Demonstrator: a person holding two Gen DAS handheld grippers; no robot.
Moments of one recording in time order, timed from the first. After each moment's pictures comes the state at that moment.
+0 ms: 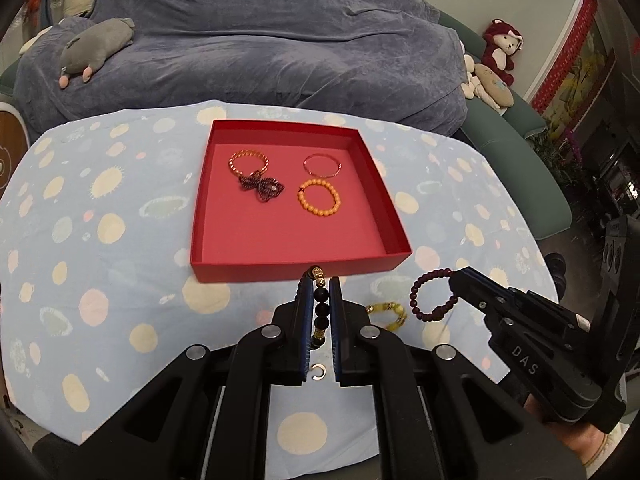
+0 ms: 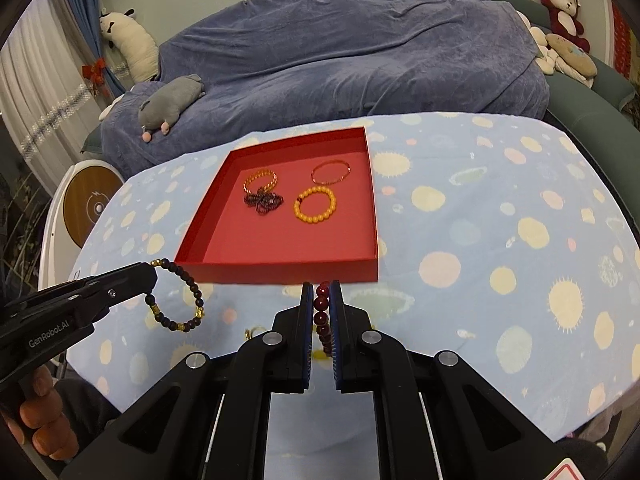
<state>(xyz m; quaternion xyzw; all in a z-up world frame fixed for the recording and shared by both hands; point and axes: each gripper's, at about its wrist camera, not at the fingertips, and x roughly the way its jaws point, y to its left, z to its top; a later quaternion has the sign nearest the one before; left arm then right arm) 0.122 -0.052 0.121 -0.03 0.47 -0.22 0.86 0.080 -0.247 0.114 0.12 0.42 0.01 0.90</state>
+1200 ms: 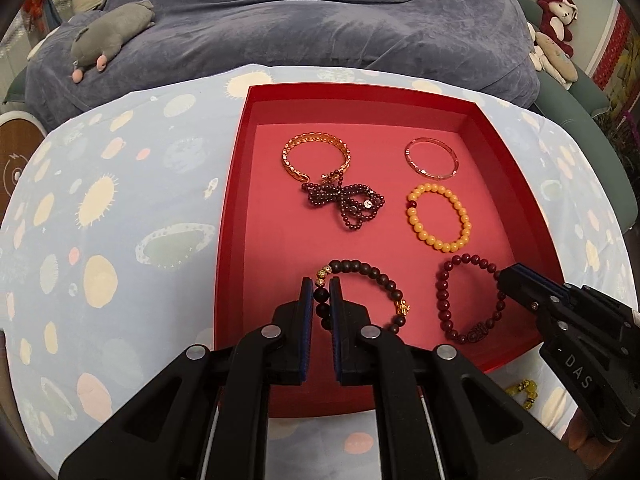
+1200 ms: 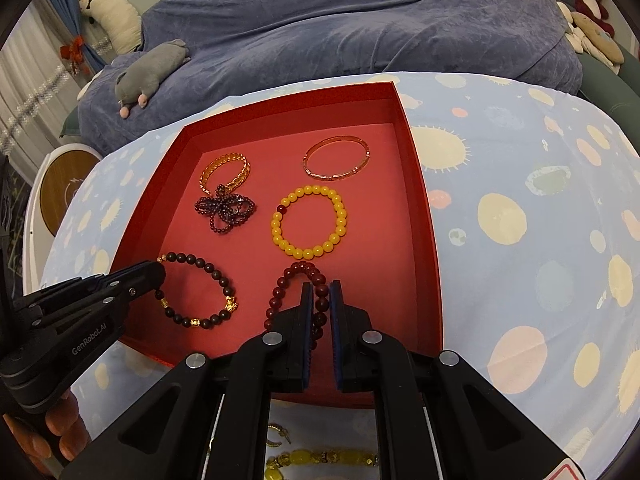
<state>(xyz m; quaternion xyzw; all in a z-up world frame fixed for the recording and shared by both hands) 0.241 -0.059 0.020 0.04 0.51 -0.12 0.85 0.201 -0.237 0.024 0.10 0.48 0.01 0.87</state>
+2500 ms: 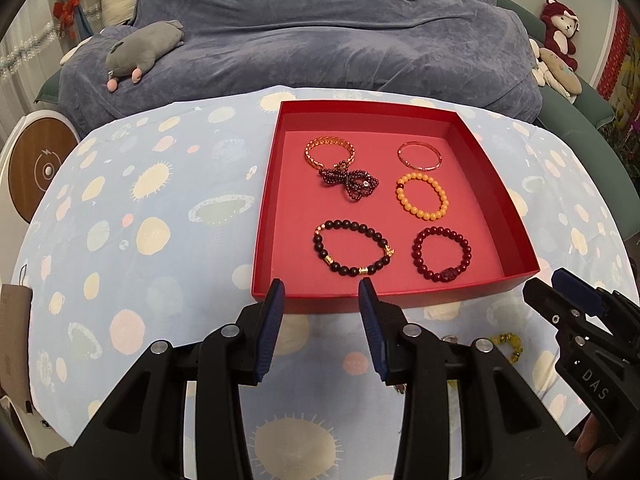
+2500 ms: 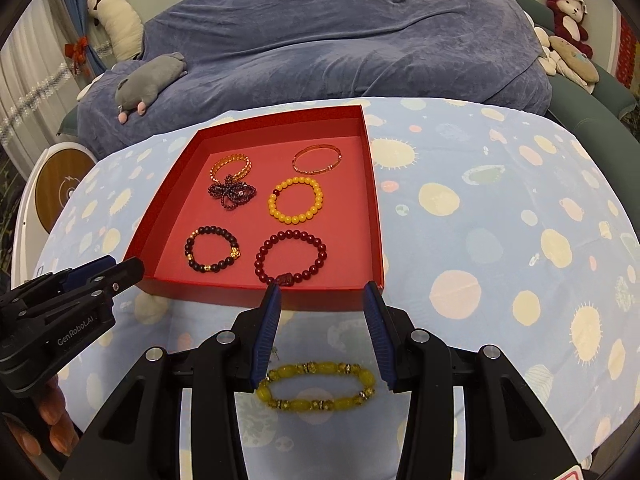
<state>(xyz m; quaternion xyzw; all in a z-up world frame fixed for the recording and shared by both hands) 0.165 -0.047 0.054 0.04 0.47 -0.09 0.88 0.118 -0.241 0.059 0.09 0.46 -0.02 0.88</state>
